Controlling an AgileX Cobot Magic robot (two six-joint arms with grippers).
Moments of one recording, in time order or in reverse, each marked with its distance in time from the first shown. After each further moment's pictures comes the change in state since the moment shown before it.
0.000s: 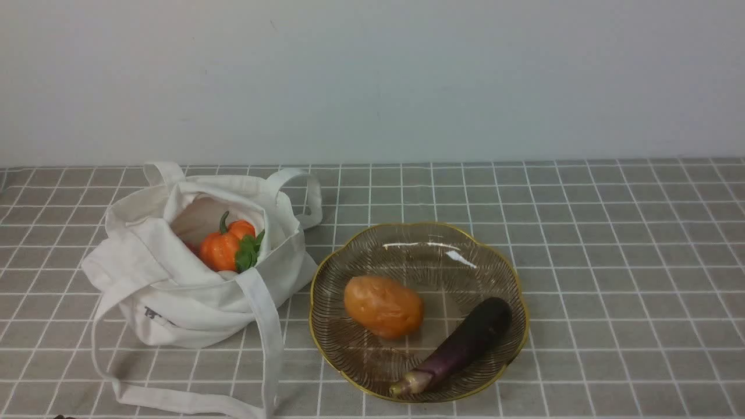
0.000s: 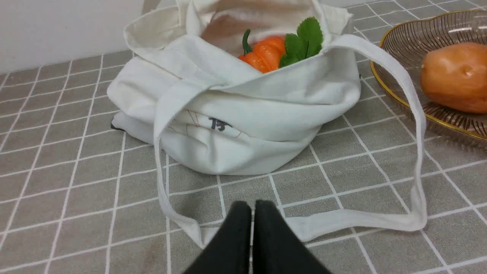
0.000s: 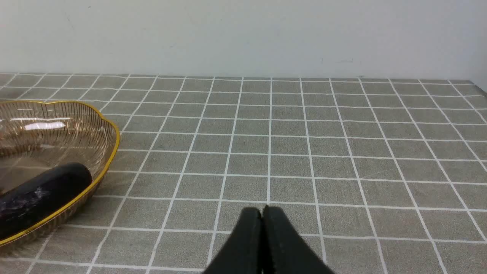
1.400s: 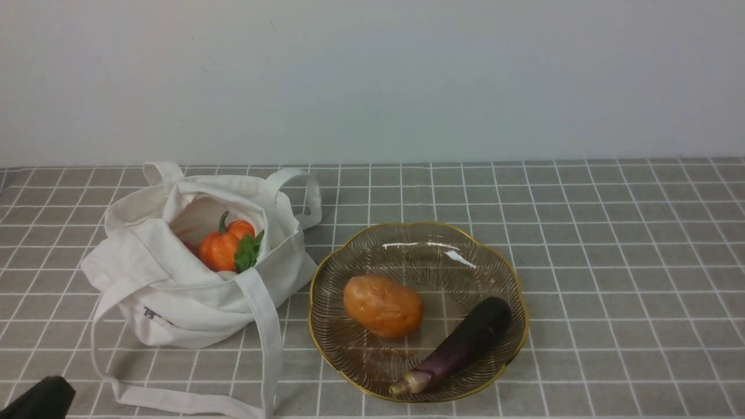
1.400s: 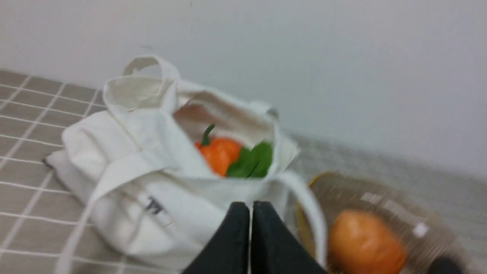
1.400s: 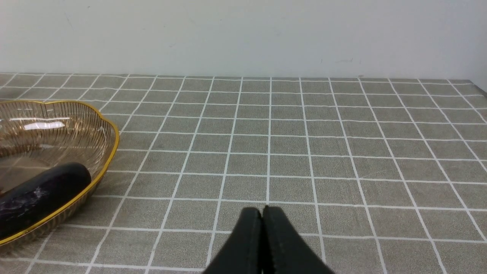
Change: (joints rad) right arm 0.000 0.000 0.000 0.000 0.000 0.000; left arm 0.000 0.000 0.001 -0.335 -0.277 -0.228
